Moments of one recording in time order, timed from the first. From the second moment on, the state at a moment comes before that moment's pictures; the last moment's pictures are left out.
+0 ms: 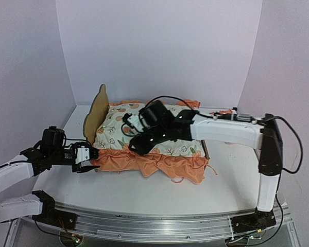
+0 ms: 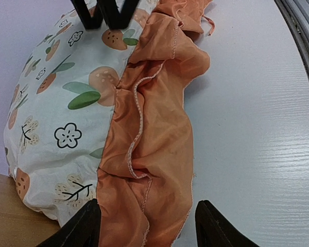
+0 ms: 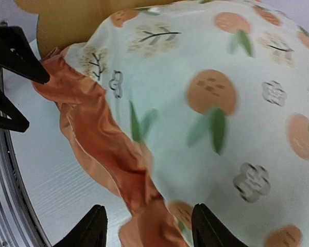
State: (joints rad) left arm -0.41 0.84 0.47 -0.25 0.53 1.03; right arm 1.03 1.93 1.68 -0.50 0.00 0.05
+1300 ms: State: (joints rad) left arm -0.44 0.84 0.47 -0.23 0.42 0.96; right arm 1.08 2.18 1.83 -0.33 0.00 -0.03
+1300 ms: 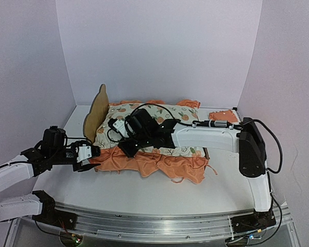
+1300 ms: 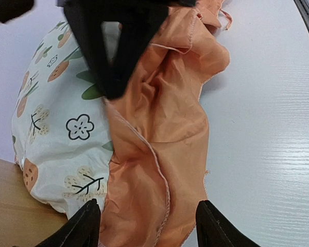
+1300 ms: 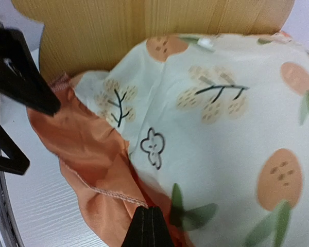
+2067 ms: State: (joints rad) left arm -0.58 1.03 0.51 -0.06 0.23 1.15; right arm 1.03 2.01 1.73 -0.32 0.01 -0.02
